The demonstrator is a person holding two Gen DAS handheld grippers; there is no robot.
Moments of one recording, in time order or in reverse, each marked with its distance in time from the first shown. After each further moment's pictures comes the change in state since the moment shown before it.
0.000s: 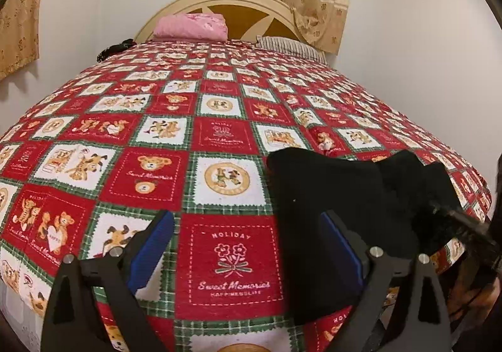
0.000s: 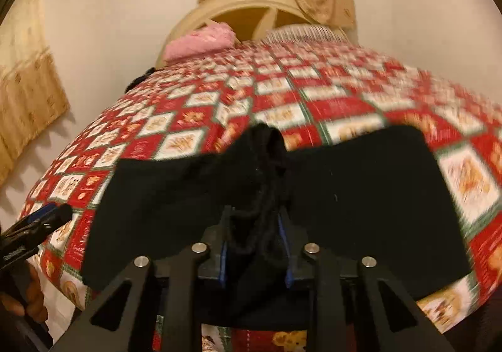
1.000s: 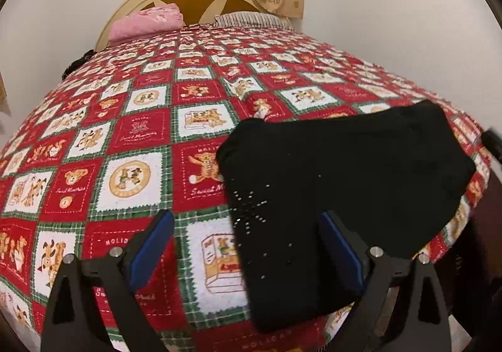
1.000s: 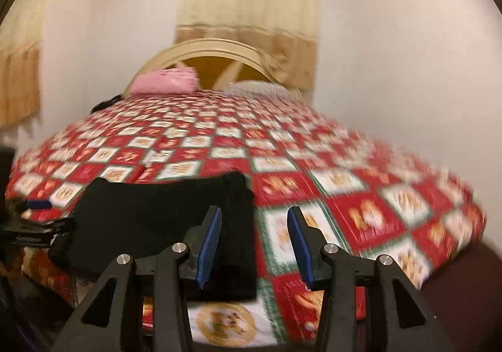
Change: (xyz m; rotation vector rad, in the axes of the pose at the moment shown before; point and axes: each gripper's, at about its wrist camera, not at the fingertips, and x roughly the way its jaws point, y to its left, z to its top) left arm 0.037 -0.099 -0.006 0.204 0.109 -0.008; right arm -0.102 -0.076 -0.003 -0.182 -0.228 -0.248
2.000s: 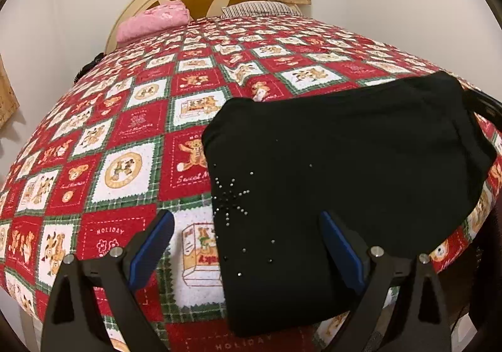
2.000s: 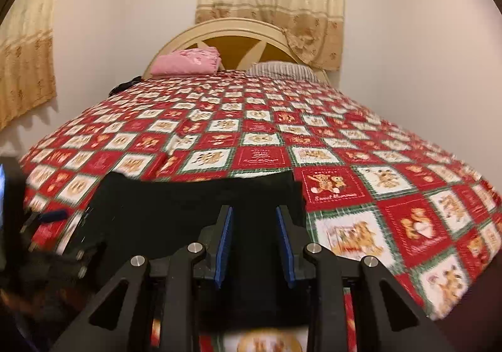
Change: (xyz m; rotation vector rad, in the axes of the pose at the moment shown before) left arm 0.010 -0.026 -0.010 0.040 0.037 0.103; right arm 0.062 0.011 0.018 0.063 0.132 0.094
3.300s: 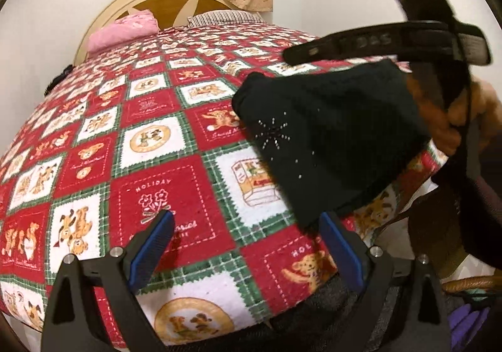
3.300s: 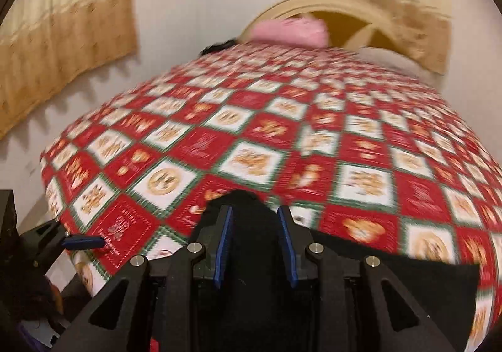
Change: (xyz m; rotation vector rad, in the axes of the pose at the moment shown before) left arm -0.038 0.064 -0.044 0.079 -0.049 -0.213; right arm 0.064 0.153 0.047 -0.291 0.158 0.426
